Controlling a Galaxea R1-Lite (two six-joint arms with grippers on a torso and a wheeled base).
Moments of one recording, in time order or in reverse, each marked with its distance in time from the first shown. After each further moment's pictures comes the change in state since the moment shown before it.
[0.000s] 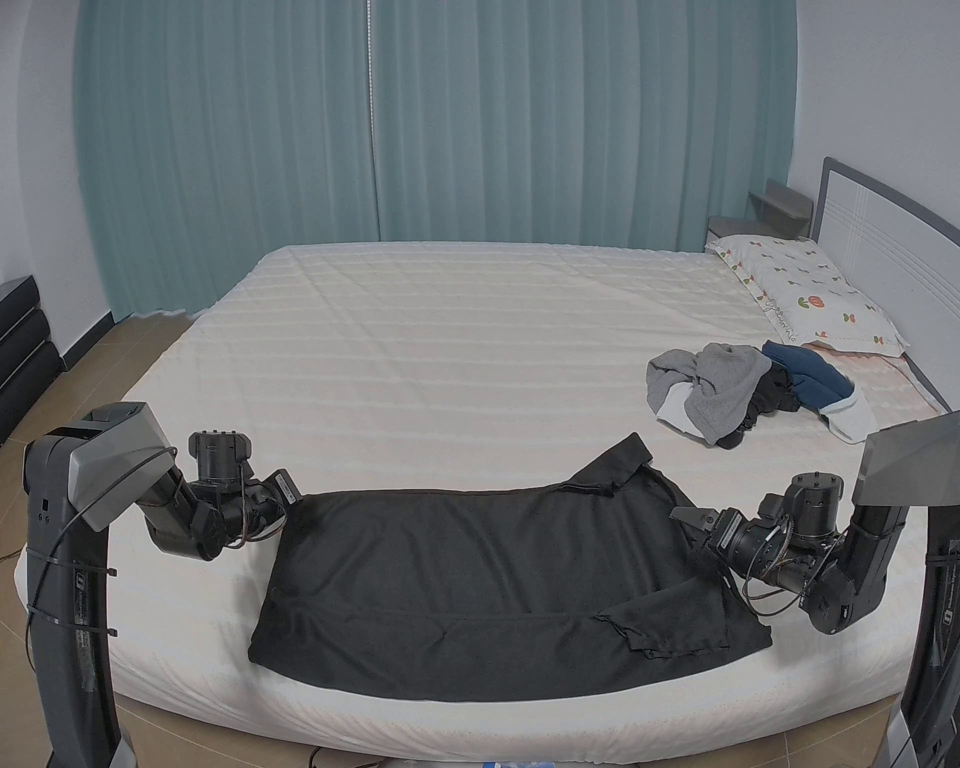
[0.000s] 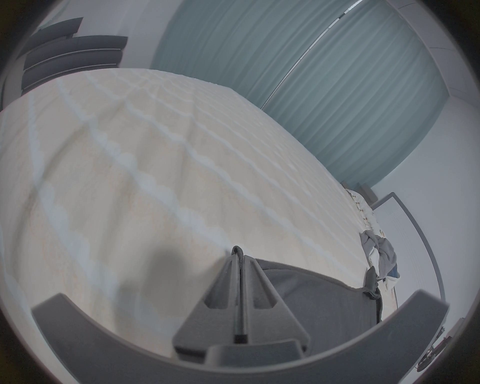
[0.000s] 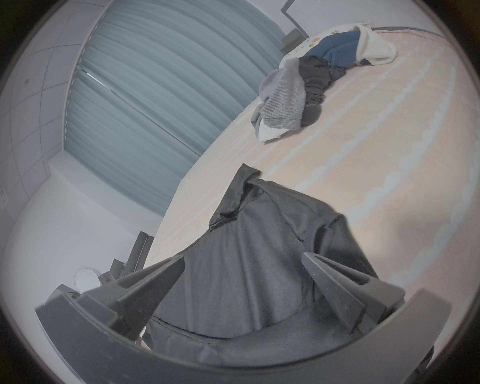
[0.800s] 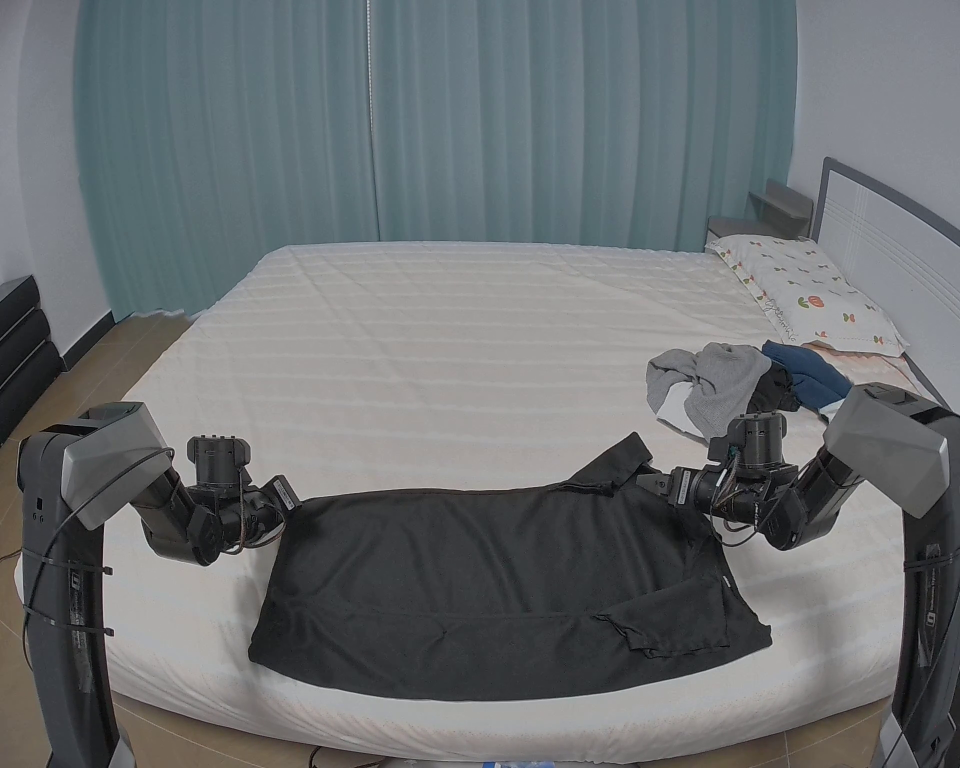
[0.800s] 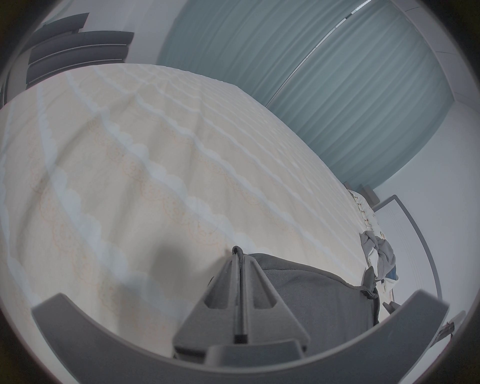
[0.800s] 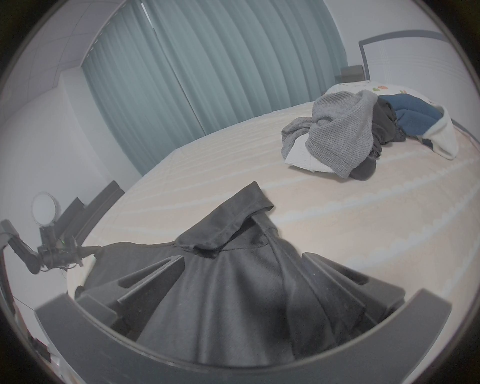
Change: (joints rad) left arm 0.000 -0.027 0.060 -0.002 0.014 -0.029; right arm 0.027 0.092 -0.590 0.584 -0.106 -0.453
